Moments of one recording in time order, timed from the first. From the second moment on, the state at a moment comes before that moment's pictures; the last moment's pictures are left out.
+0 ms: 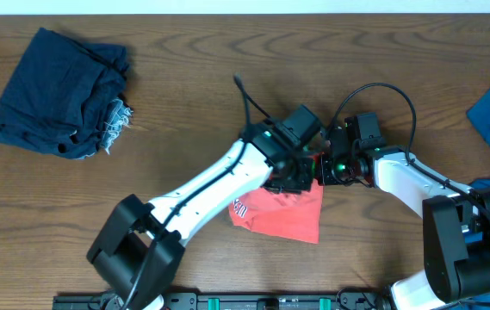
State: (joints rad) left arm -0.82 1.83 1.40 -0.88 0.29 -0.65; right arm 0.21 1.71 0.80 -0.35 -0.43 0.18
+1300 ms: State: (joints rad) left arm -0.60 1.75 1.74 -1.40 -0.09 -0.47; right arm 0.42 1.36 0.86 -0.48 -0.35 0.17
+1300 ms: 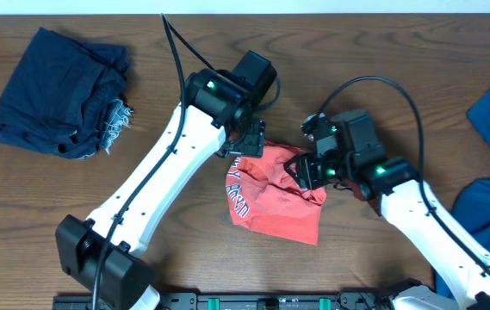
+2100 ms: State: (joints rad) left arm -0.60 1.75 1.74 -1.40 -0.09 -0.45; right arm 0.29 1.37 0.86 -0.57 0.05 0.34
